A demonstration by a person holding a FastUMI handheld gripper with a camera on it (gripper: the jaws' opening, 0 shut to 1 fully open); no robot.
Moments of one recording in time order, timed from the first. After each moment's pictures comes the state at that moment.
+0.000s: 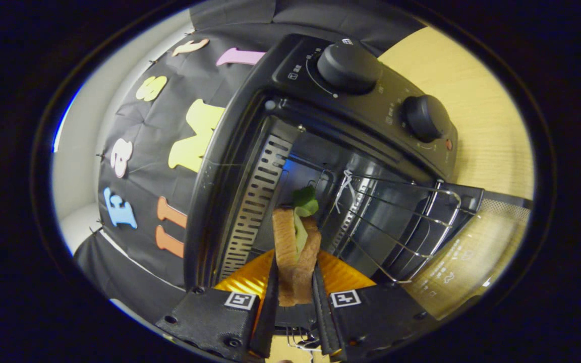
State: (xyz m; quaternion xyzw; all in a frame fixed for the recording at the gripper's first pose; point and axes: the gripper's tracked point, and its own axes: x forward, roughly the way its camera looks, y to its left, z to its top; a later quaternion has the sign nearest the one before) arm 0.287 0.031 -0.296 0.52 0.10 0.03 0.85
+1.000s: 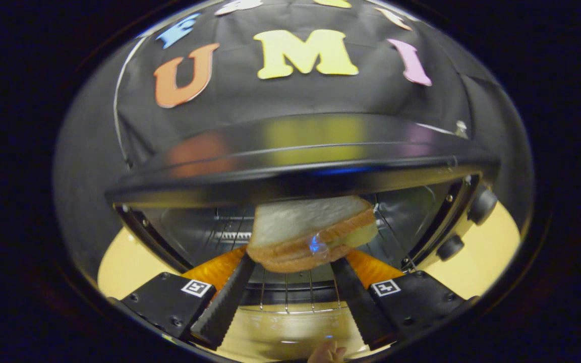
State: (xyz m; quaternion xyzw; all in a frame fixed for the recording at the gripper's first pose) arm 0.259 0.038 -0.328 -0.04 0.26 0.04 0.96
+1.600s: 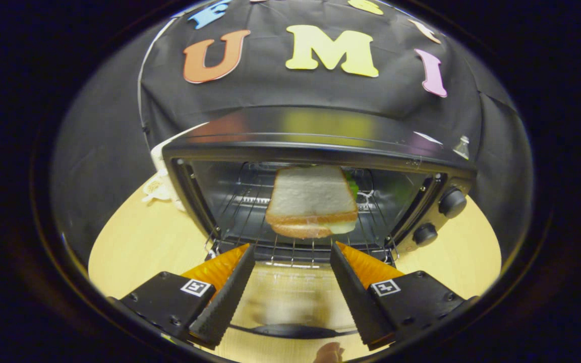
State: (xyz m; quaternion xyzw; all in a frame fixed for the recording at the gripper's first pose) arm 0.183 0.042 -0.319 -0.07 0.30 0.07 0.95
